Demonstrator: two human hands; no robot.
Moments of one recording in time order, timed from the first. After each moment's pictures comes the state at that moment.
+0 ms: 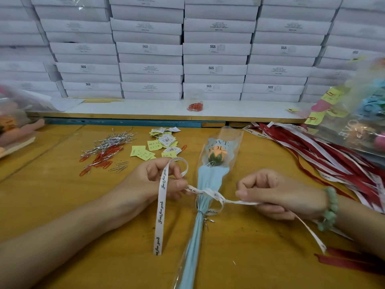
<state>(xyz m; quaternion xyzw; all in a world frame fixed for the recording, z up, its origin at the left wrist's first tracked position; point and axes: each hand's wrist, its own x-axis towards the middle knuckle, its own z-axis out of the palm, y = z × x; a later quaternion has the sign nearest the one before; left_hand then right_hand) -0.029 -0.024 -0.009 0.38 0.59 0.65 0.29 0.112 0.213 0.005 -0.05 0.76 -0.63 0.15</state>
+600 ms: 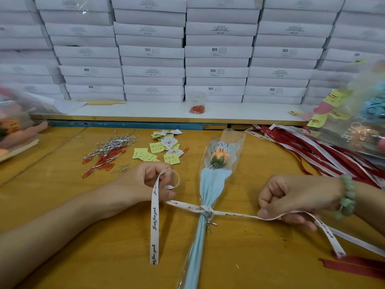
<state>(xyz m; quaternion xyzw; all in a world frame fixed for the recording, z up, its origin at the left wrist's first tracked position) -0.053 -0.040 -0.002 0.47 0.67 0.50 0.28 0.112 0.243 0.021 0.01 0.82 -0.49 0.31</state>
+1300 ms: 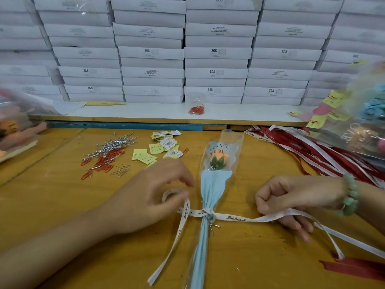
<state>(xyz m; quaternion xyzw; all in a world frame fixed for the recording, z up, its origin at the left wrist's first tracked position) -0.024 -0.036 0.002 0.61 0.72 0.31 -0.06 0.110 0.246 0.022 -0.02 0.77 -0.54 0.34</state>
